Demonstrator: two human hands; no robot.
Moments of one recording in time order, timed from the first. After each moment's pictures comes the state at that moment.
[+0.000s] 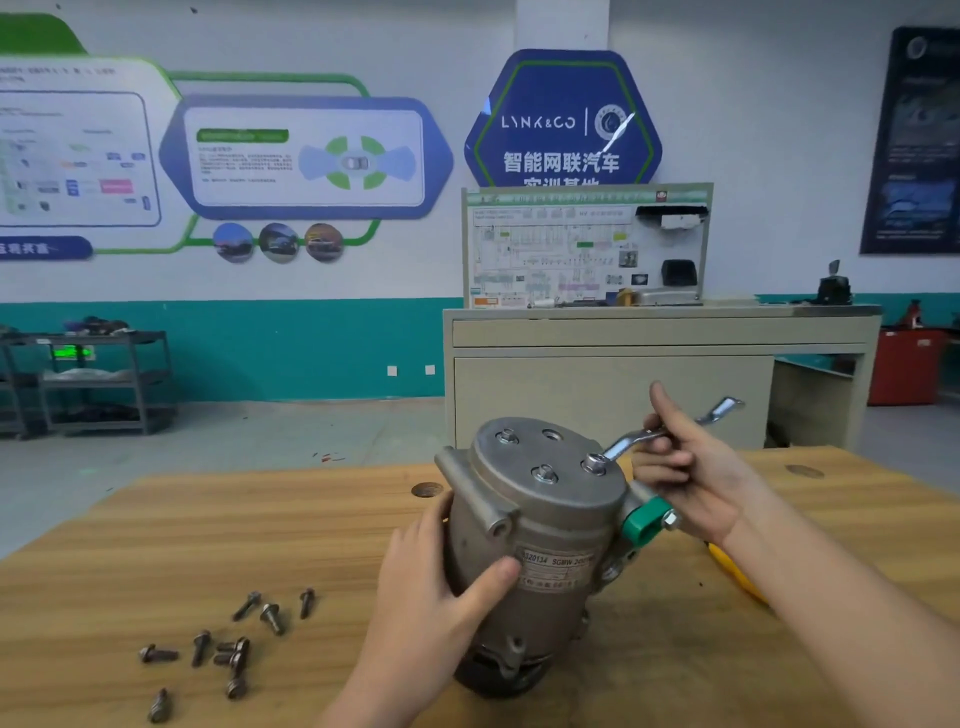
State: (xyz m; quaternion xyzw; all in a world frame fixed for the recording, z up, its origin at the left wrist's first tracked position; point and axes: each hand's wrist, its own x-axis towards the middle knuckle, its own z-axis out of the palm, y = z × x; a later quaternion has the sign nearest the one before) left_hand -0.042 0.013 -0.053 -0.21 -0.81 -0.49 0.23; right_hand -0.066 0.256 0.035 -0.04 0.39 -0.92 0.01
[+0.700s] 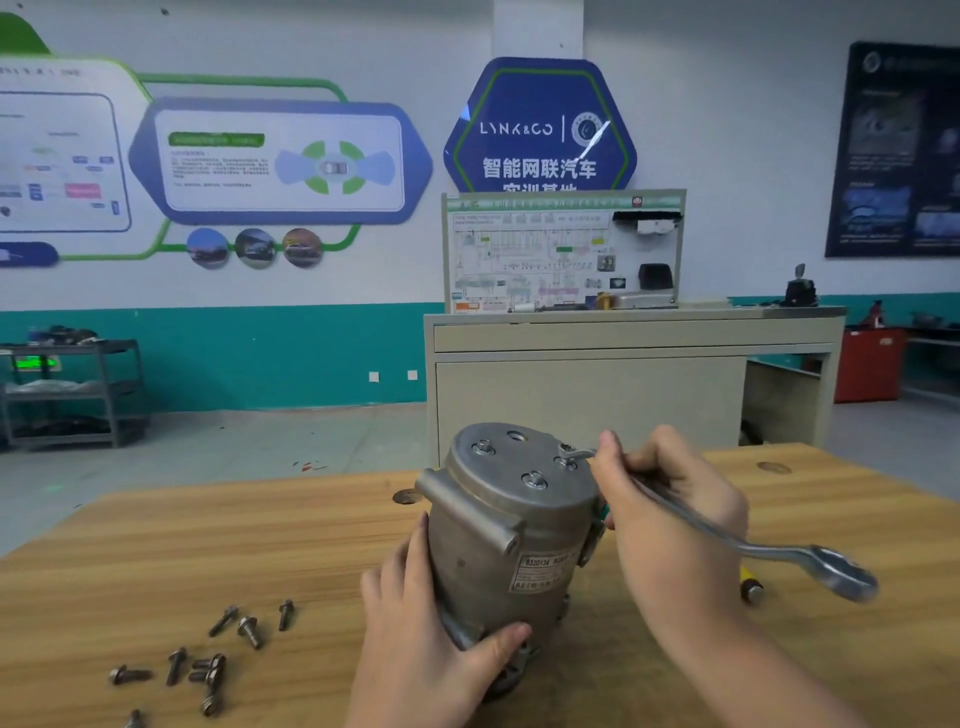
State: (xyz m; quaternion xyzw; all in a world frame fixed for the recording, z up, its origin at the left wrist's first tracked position) left_hand -0.033 0.024 -0.072 -0.16 -0.87 -0.39 0.26; right_hand -0.004 0.196 0.008 -0.10 0.65 -0.49 -0.57
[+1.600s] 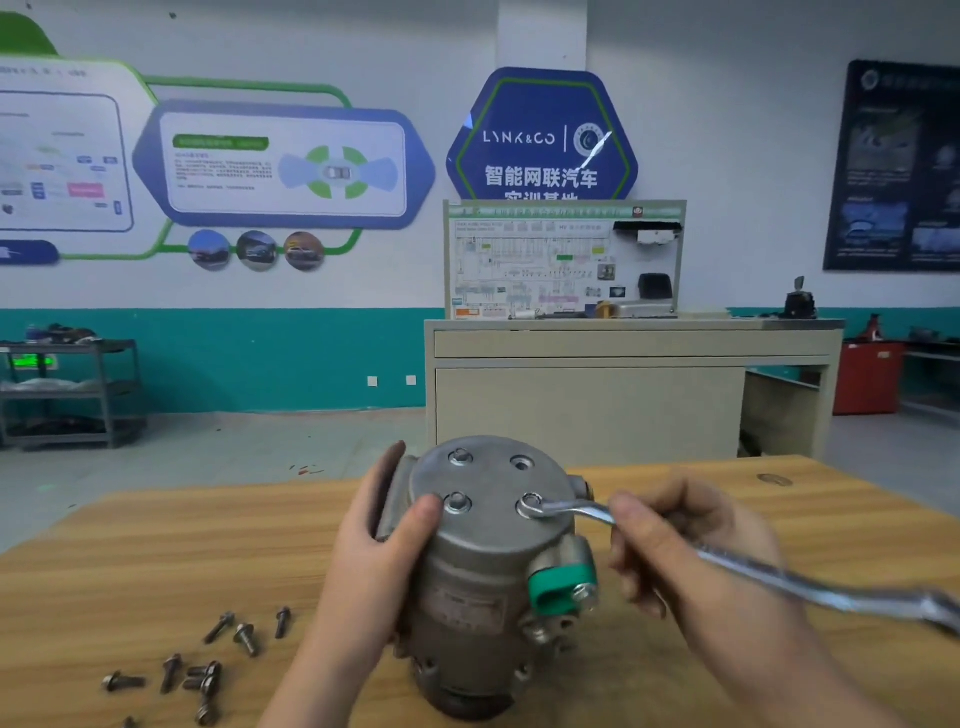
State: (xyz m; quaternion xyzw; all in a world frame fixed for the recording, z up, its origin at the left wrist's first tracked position) left_hand -0.047 0.005 -0.017 -0.21 -0.62 -0.74 0.17; right_hand 0.039 0.206 0.019 -0.16 0.62 -0.74 -0.21
